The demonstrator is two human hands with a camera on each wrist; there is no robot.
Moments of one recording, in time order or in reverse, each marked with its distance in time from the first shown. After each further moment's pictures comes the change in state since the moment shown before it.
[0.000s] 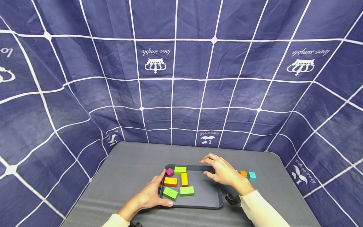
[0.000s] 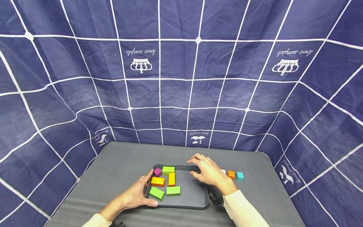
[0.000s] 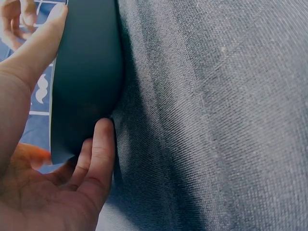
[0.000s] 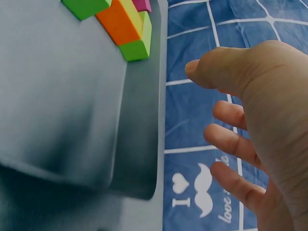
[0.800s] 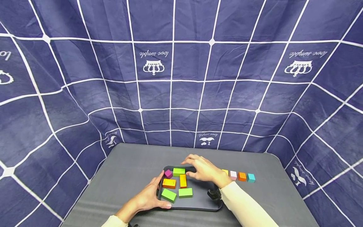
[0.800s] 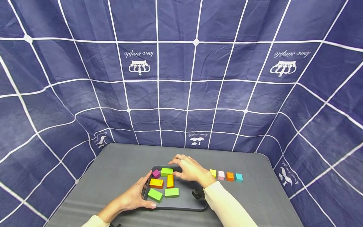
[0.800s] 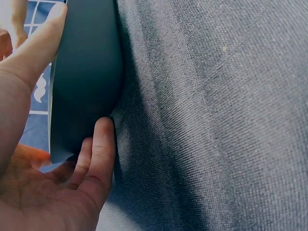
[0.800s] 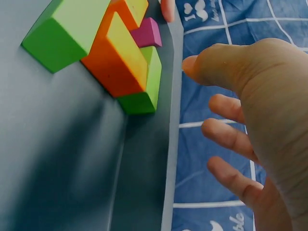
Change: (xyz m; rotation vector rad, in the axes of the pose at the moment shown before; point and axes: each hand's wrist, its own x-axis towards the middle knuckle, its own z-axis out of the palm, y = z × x) left_hand 0.001 -0.001 0.001 -0.031 -0.027 -0.009; right_hand 0.058 -0.025 0.030 0.077 -0.151 -0.106
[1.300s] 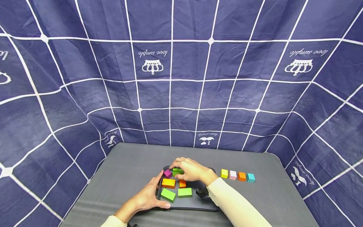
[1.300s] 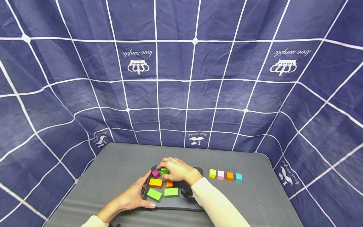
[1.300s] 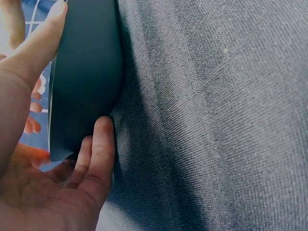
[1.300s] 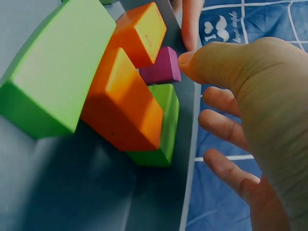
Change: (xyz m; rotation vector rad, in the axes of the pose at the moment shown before) left_hand -0.002 0.003 -0.001 0.010 0.008 -0.005; right_hand 0.039 -0.021 0.019 0.047 -0.137 -0.084
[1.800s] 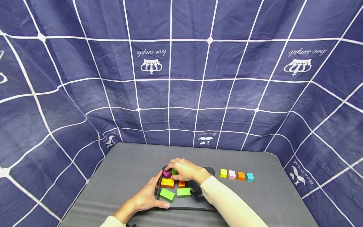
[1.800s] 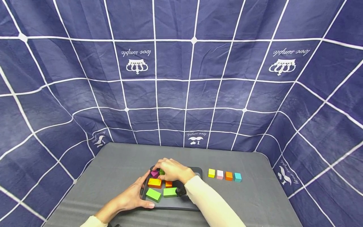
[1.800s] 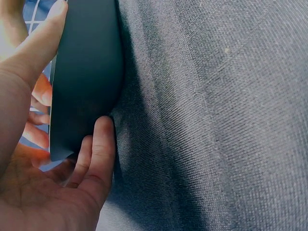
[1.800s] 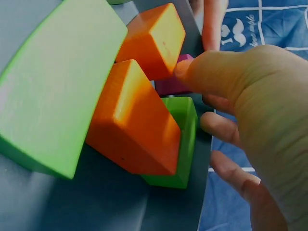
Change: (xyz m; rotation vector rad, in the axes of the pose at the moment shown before) left_hand 0.003 -0.003 0.001 -0.009 -0.006 -0.017; right_hand 0.020 -0.003 0.016 -0.076 -0.041 0.001
